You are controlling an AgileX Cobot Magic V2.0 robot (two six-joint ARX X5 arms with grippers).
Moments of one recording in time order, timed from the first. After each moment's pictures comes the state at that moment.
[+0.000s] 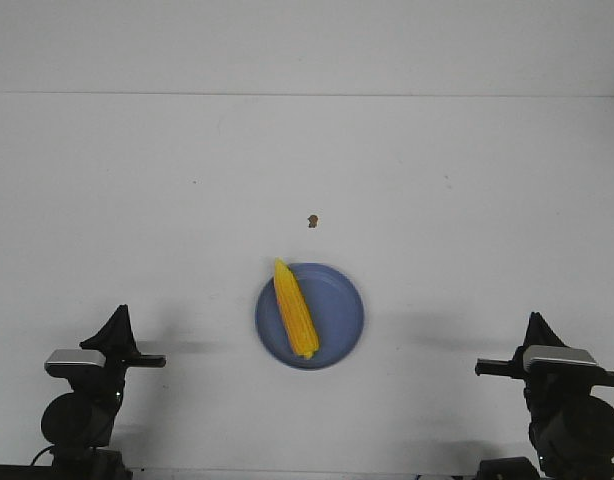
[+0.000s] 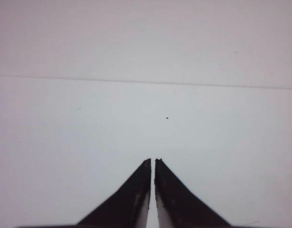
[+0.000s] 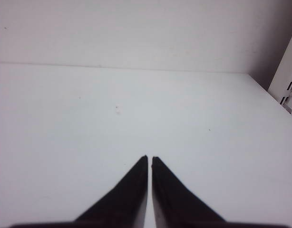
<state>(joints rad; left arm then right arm) -0.08 0.00 0.03 0.10 -0.08 -0.04 0.08 0.23 0.58 -0.53 0.18 0.00</state>
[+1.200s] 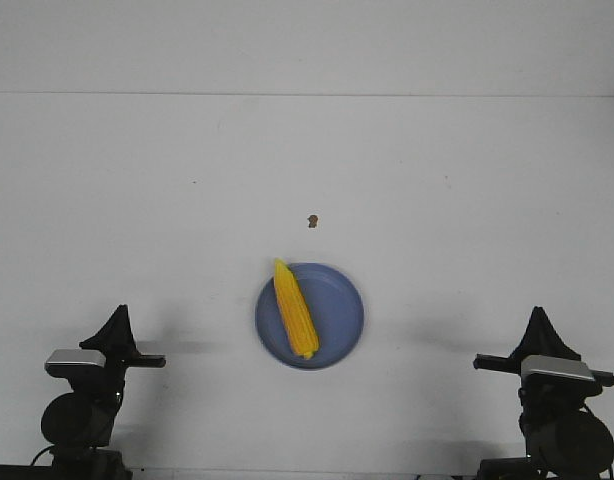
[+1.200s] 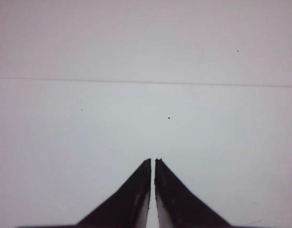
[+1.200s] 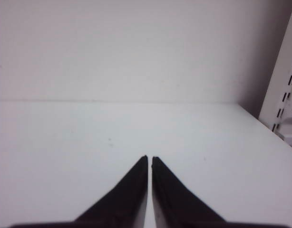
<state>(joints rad) -0.08 0.00 0.03 0.10 -0.08 -0.03 0.04 0.09 0.37 -0.25 0.18 -0.02</state>
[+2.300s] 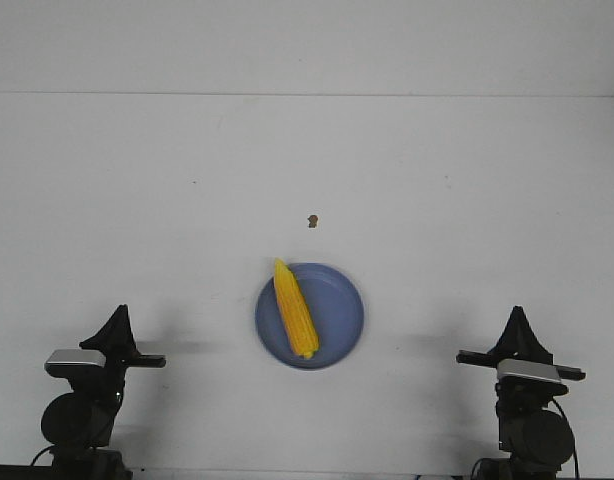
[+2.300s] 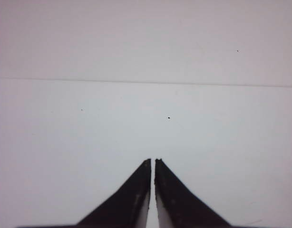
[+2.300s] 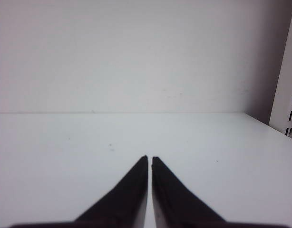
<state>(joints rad) -0.08 0.00 0.03 0.10 -0.08 -0.03 0.03 0.00 0.01 0.12 0.16 -0.02</state>
